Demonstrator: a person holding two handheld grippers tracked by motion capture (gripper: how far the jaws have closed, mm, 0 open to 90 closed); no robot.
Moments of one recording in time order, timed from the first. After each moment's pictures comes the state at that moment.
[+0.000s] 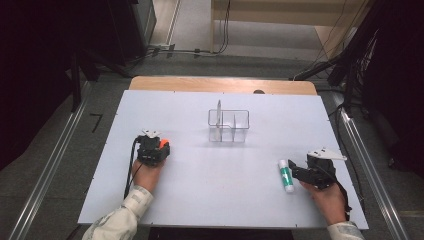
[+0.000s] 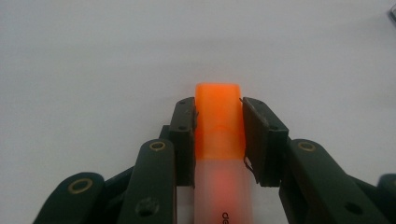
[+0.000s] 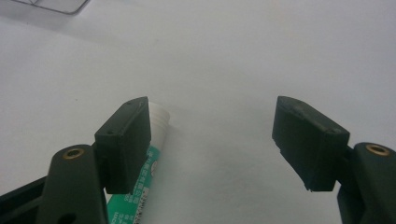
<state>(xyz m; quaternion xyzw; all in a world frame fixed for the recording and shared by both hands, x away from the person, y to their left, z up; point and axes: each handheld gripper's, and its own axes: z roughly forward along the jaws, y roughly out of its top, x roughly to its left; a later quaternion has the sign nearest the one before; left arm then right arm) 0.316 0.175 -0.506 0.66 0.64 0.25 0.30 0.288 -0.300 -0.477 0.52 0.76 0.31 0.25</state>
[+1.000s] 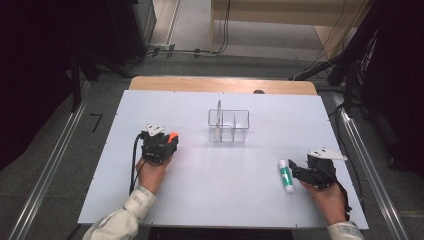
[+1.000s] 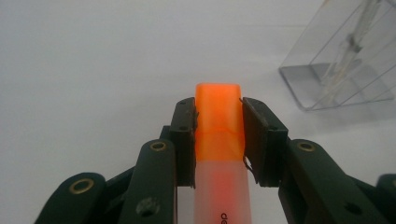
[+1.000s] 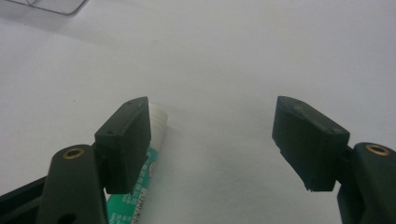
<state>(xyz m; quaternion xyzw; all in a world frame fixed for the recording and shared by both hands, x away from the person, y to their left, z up) 0.305 0.152 -0.467 0.66 0.60 0.23 0.39 0.288 -0.300 -0.477 0.52 0.75 0.31 0.26</state>
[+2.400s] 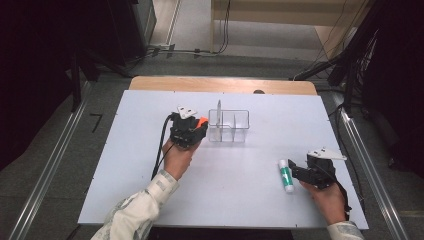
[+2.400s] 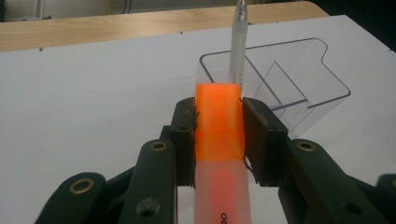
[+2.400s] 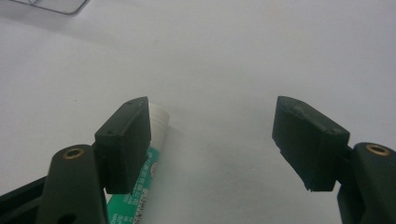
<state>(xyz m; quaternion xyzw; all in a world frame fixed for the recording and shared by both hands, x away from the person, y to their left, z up) 0.334 0.080 -0.419 0.69 0.54 0.22 0.42 0.288 -0.300 -0.478 0.52 0.76 0.31 0.25</state>
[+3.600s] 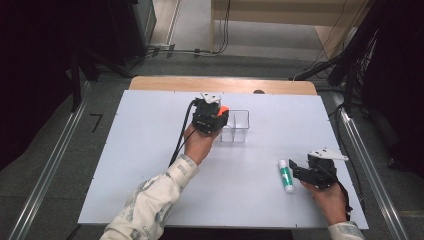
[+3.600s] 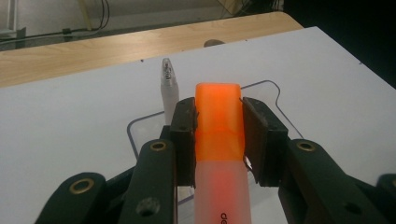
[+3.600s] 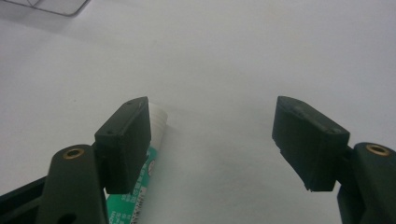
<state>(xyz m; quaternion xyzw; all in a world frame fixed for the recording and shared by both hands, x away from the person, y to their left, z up) 0.368 0.031 -0.398 0.71 0.52 0.21 0.43 0.288 -0.302 -0.477 0.52 0.75 0.31 0.25</state>
